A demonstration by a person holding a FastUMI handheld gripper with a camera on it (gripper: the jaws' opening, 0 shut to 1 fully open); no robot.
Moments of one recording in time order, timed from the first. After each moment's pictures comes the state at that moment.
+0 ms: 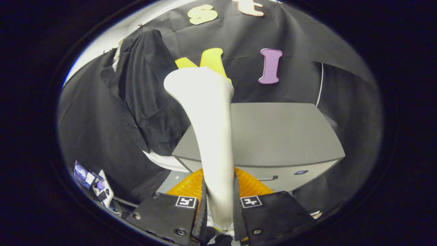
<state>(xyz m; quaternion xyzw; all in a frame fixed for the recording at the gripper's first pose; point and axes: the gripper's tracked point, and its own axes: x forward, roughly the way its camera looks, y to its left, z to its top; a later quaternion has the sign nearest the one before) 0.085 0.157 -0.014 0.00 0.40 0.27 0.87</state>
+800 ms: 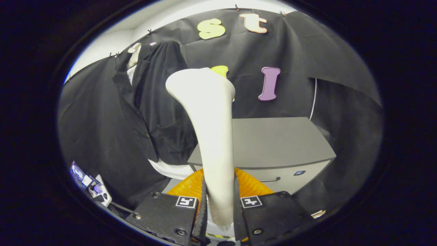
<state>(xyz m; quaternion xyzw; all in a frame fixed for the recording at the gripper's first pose) 0.045 0.198 0.027 0.00 0.33 0.23 0.91</state>
